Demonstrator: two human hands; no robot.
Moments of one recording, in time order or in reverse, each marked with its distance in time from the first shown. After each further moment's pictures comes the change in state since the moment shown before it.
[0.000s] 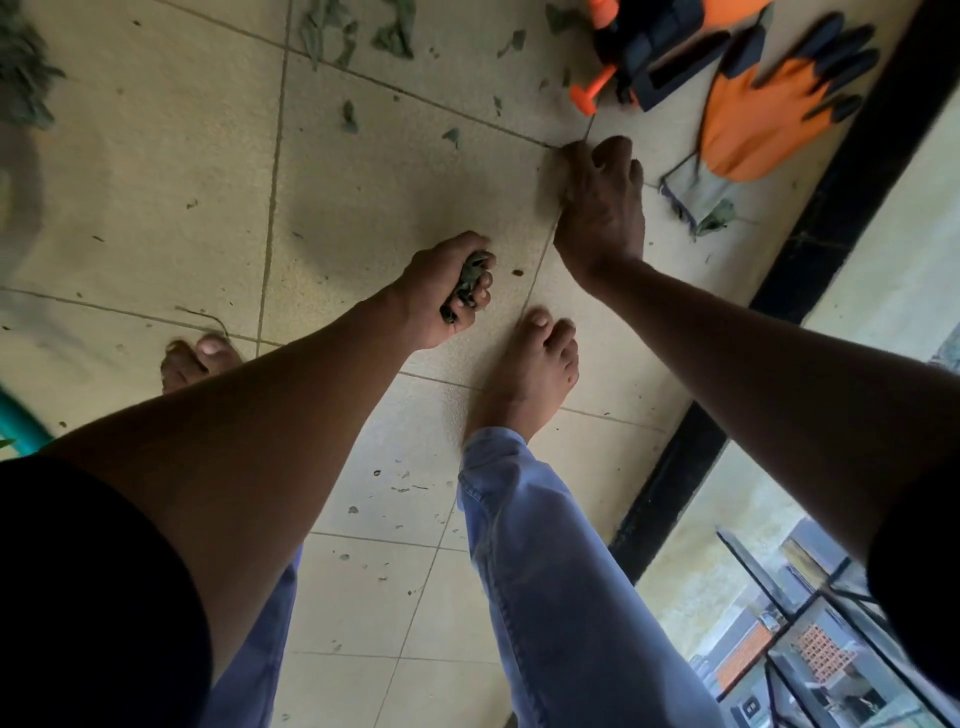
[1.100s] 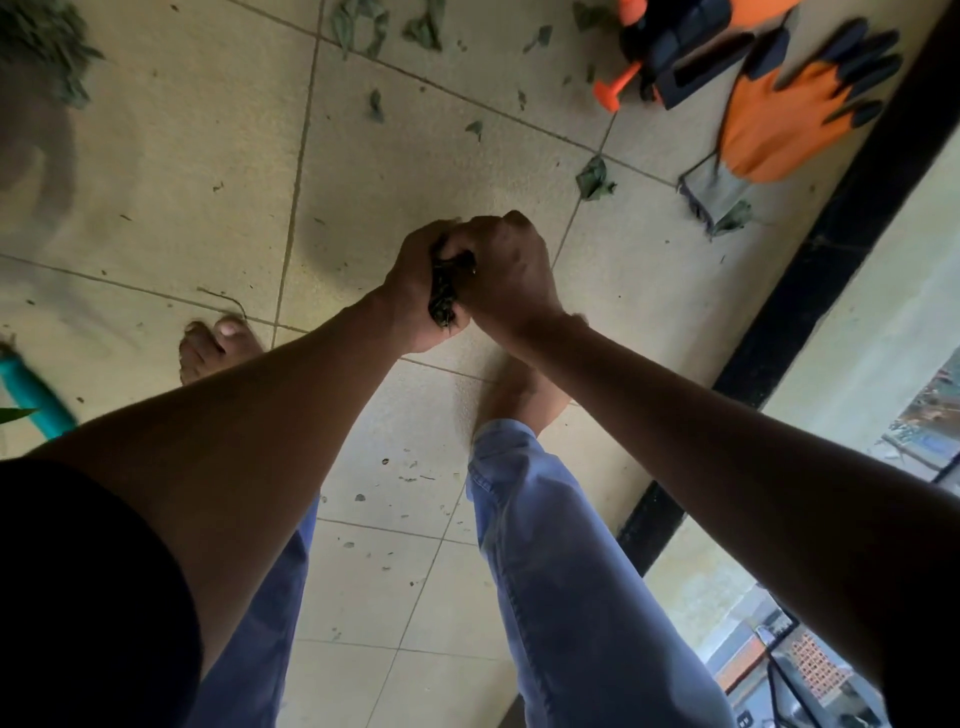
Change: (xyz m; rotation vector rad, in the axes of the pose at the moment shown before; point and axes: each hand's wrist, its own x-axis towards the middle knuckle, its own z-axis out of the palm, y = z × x) left_hand -0.006 -0.014 -0.032 -0.203 -0.020 0.090; right_hand -0.071 -0.108 -0.020 0.330 -0.192 -0.202
